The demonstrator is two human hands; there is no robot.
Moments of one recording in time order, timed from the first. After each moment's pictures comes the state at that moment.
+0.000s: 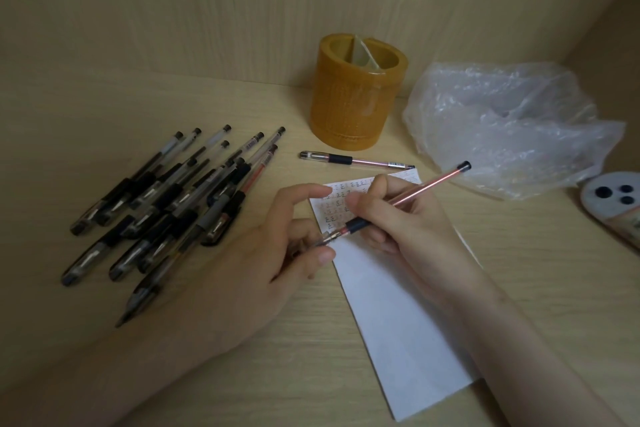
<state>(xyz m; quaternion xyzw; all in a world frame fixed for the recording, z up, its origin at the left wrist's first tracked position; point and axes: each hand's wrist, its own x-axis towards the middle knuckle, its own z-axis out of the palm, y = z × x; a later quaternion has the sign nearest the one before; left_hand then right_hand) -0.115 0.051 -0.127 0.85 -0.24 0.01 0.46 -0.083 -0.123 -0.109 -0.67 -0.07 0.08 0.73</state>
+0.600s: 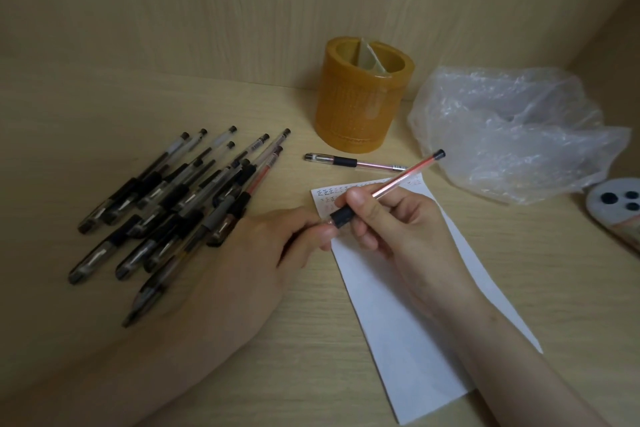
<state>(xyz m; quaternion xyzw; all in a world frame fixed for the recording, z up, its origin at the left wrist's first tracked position) -0.110 0.050 -0.123 0.87 -0.17 0.08 0.45 -0.089 -0.116 -0.110 -0.68 -0.07 0.07 0.72</state>
